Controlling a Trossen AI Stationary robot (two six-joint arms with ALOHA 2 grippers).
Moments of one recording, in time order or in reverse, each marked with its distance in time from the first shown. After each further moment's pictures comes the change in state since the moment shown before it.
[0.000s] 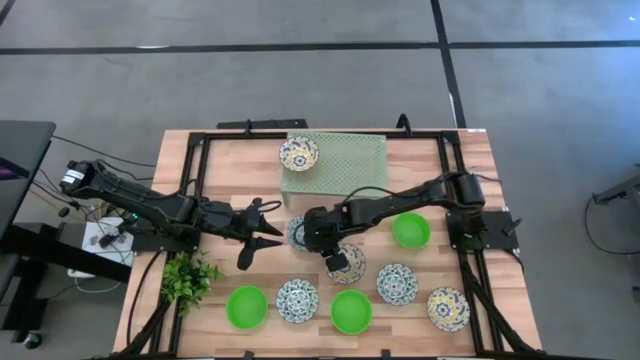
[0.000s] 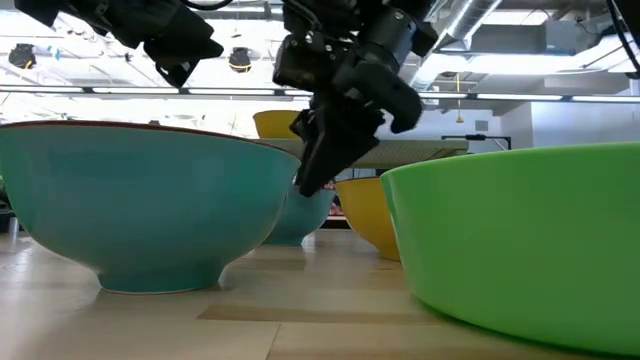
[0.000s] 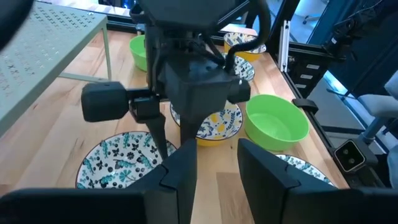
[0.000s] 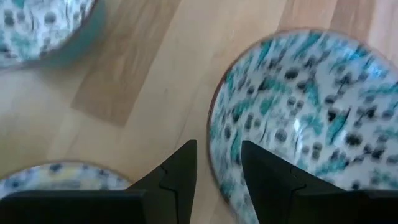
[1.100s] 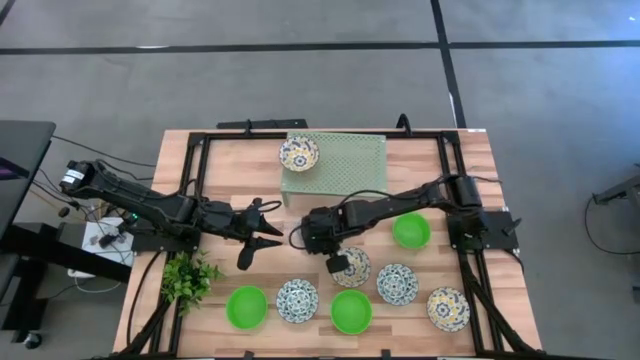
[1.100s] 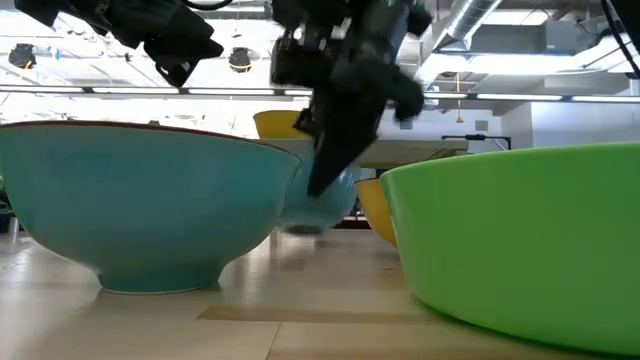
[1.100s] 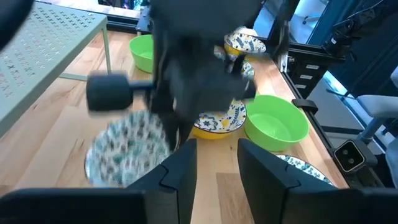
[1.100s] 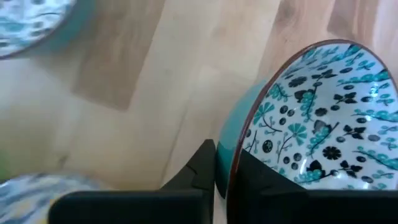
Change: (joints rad) left arm 0.000 0.000 0.000 0.001 0.000 0.000; right arm 0.022 0.014 0.118 -0.219 0.067 0.065
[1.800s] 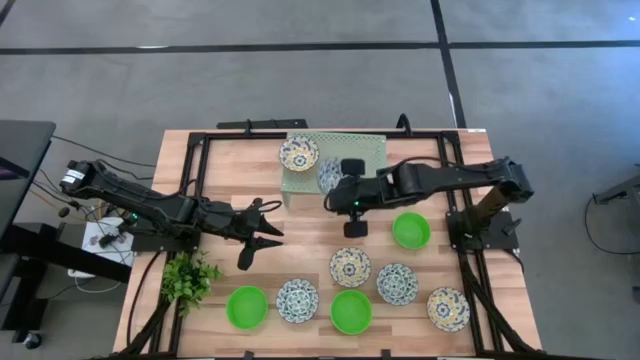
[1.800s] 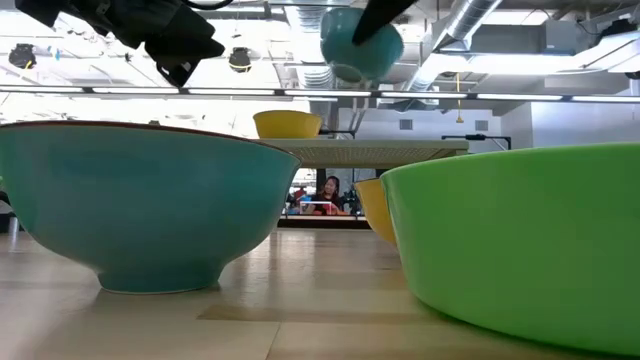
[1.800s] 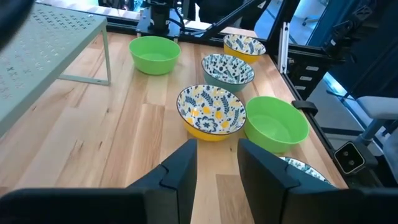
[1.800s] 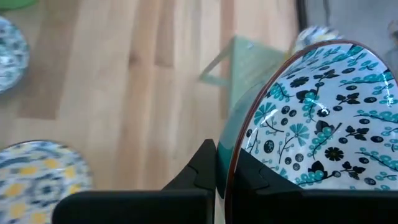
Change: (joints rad) left arm 0.000 0.005 0.000 0.010 0.000 0.000; right arm -0.035 -0.389 0.065 -0.222 0.382 0.026
